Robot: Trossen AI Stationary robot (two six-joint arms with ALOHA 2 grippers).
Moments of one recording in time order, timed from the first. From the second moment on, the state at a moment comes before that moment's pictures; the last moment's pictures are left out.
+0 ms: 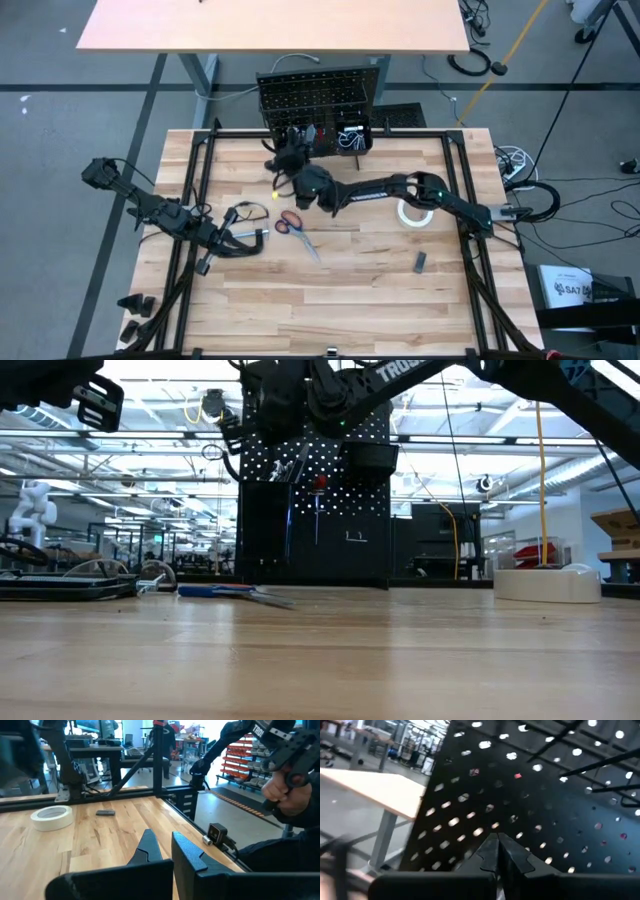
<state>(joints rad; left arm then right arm) -0.52 0.36 0.17 0.14 -0.08 -0.02 -0.07 2.37 1.91 0.87 1.26 -0.72</state>
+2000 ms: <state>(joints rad) -0.52 0.36 0.17 0.16 -0.06 -0.01 -0.09 2.31 1.91 0.24 0.60 -0.07</state>
